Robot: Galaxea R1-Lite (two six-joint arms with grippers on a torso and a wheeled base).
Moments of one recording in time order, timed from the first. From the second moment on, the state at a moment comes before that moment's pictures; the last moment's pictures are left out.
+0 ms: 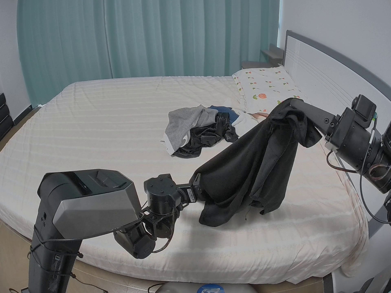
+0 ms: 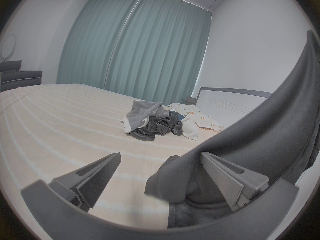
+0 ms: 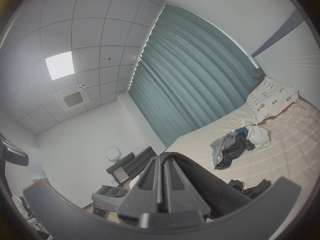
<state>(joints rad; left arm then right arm) -0.61 2.44 -0.89 -1.40 0.41 -0.35 0.50 1.44 -0.58 -1.10 0.26 0.61</state>
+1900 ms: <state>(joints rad) -0.77 2.30 -0.60 -1.44 0.15 -0.37 0.56 1.54 -0.71 -1.06 0.24 0.69</state>
